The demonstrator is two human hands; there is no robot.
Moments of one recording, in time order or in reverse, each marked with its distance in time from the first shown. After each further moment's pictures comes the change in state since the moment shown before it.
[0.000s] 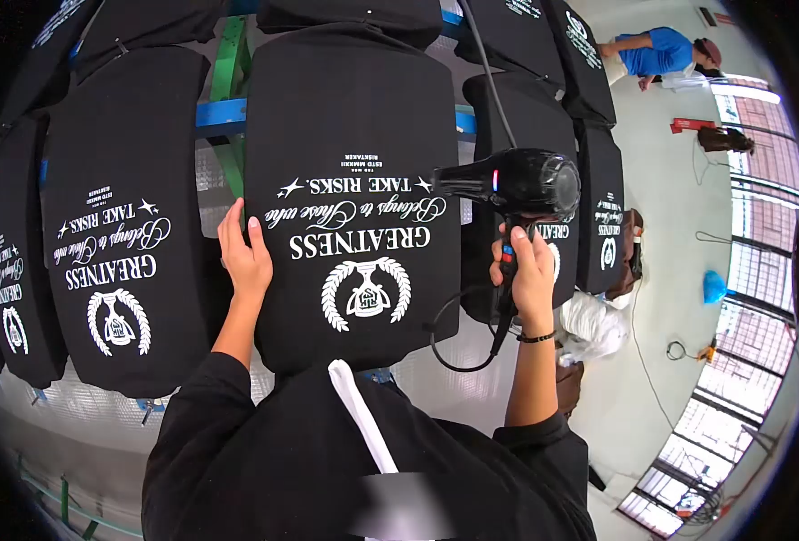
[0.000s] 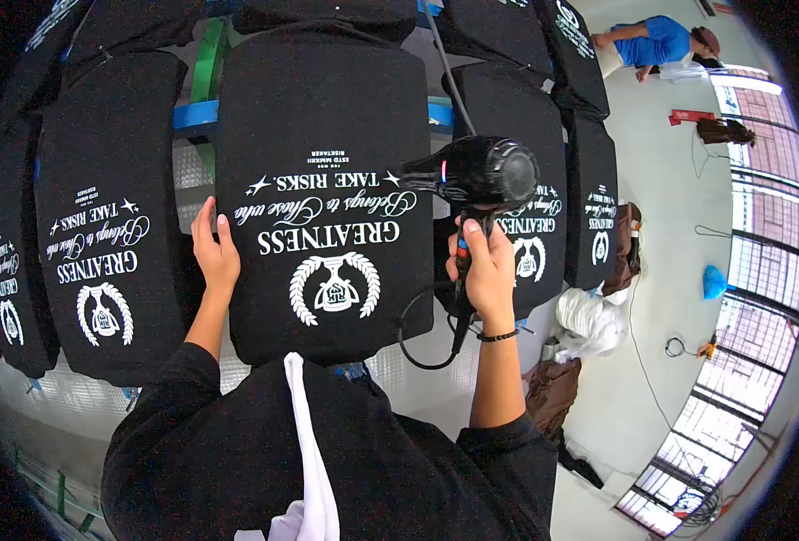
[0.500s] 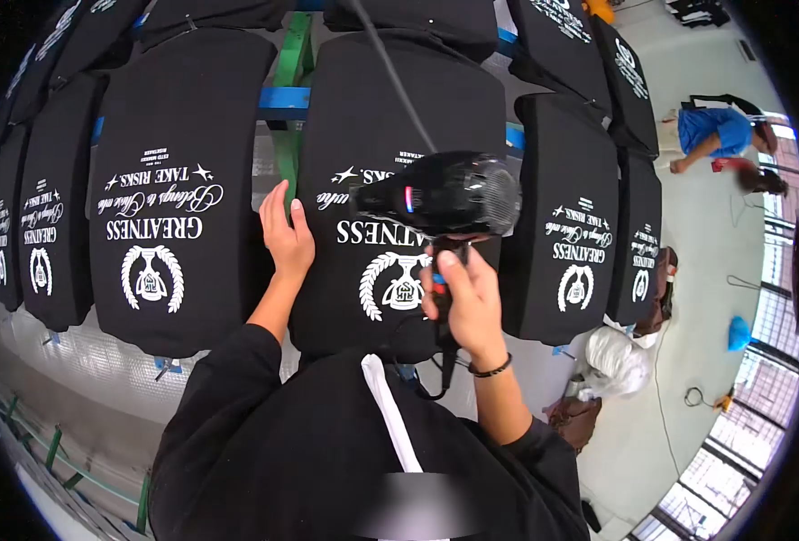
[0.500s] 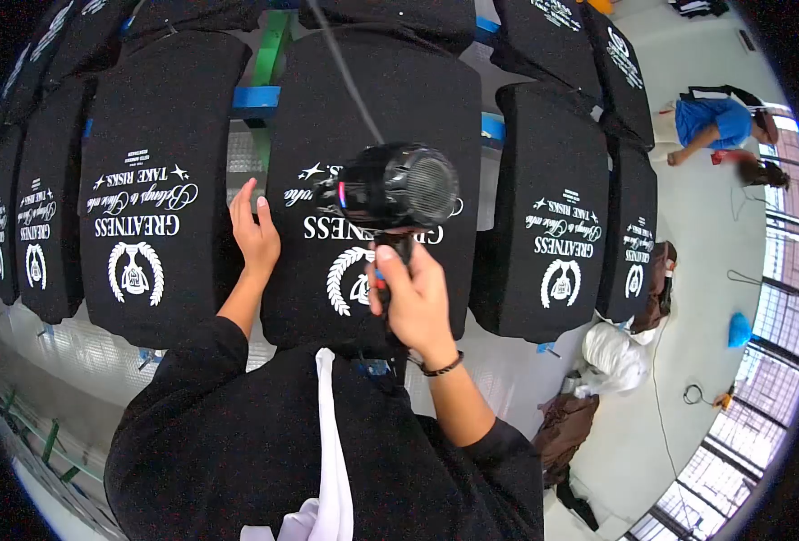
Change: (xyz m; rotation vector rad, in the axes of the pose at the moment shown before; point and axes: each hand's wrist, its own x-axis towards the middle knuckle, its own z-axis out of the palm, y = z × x) left_hand -0.003 0.006 -0.006 0.084 0.155 0.124; right_hand -0.052 0.001 0.109 0.205 -0.356 0.077
